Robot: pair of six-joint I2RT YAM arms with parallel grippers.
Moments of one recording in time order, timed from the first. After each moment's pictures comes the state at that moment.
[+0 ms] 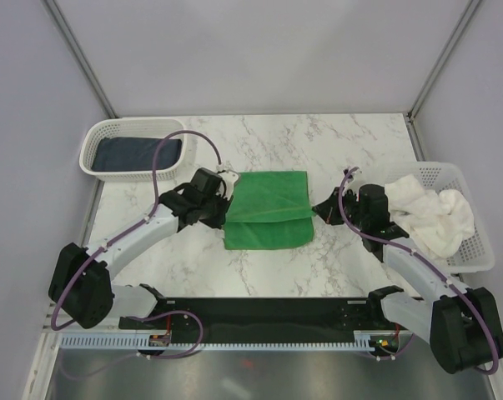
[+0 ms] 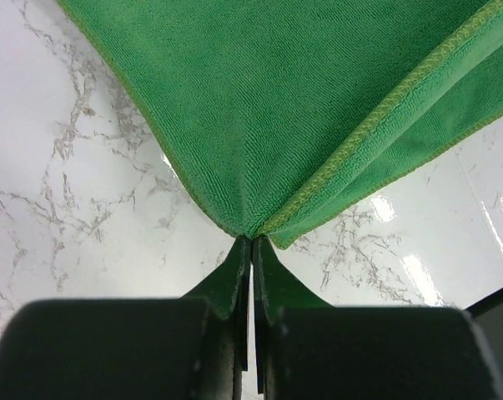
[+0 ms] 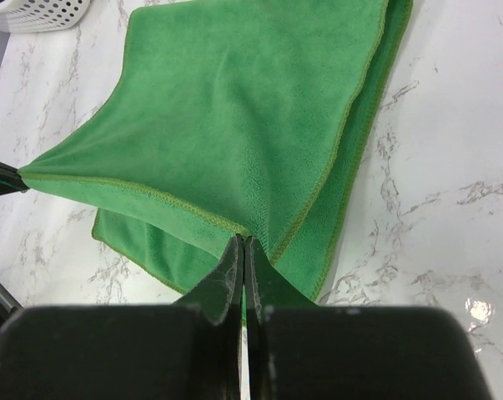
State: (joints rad) left arm -0.60 1.32 0.92 -0.54 0.04 -0.07; right arm 0.25 1.05 0.47 0.11 -0.36 0.42
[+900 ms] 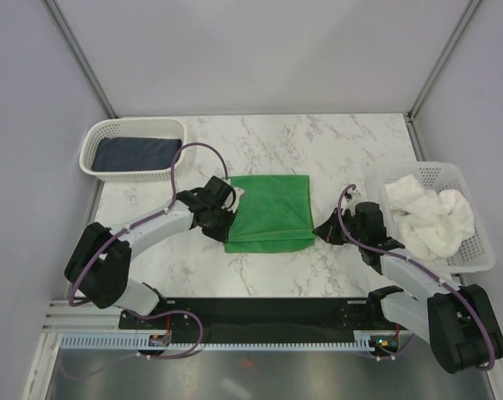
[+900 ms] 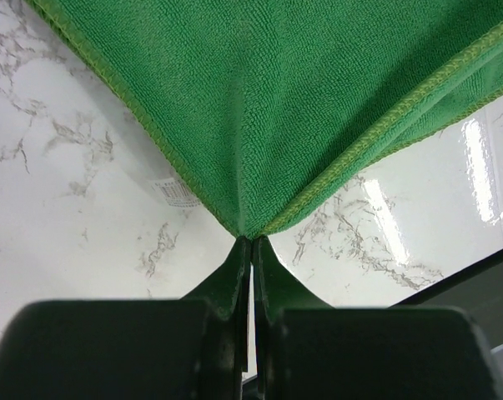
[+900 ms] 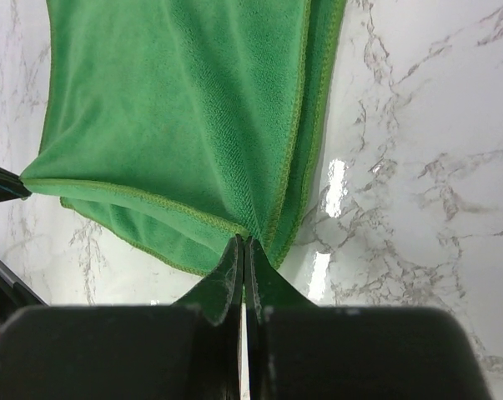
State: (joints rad) left arm -0.63 1.47 0.91 -0.62 0.12 -0.16; right arm 0.25 1.04 0.30 0.13 -0.37 0.53
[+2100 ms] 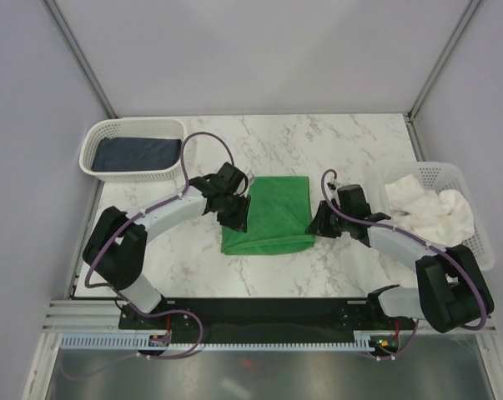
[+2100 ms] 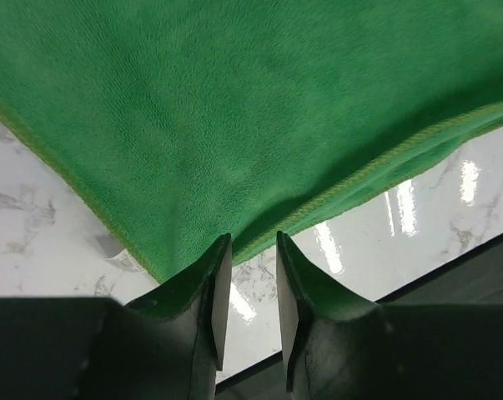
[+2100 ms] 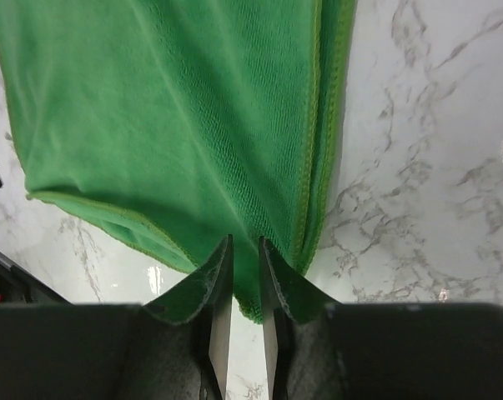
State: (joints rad) left arm -0.65 1.60 1.12 -0.63 0.17 -0.34; right arm 0.31 1.28 0.56 -0.13 -0.34 0.52
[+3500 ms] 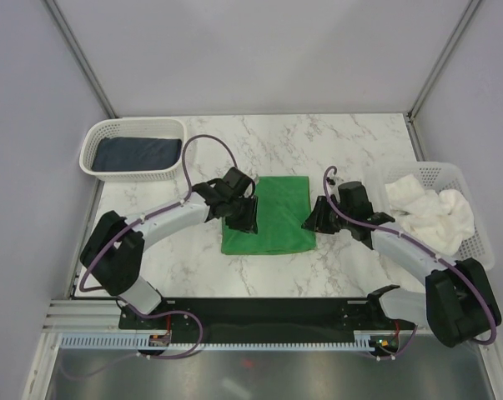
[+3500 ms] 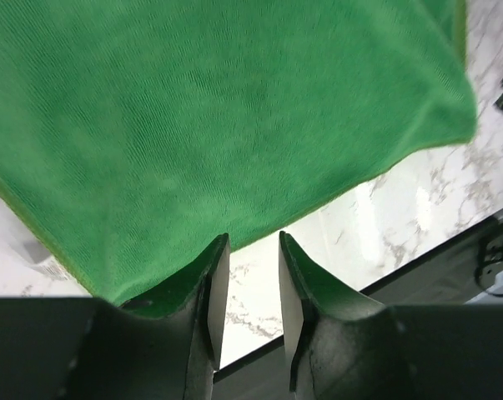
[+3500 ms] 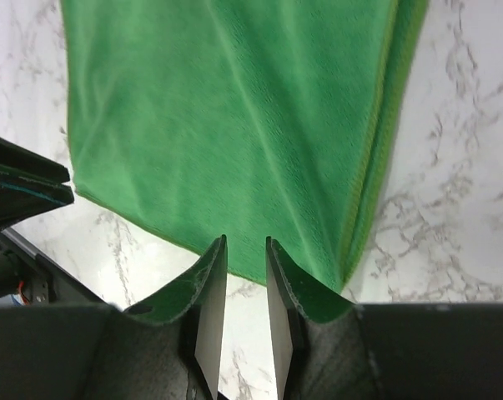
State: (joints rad) left arm -0.73 1.59 1.05 -0.54 0.16 -0.52; right arm 0.36 1.21 0.57 -0.16 -0.35 0.52
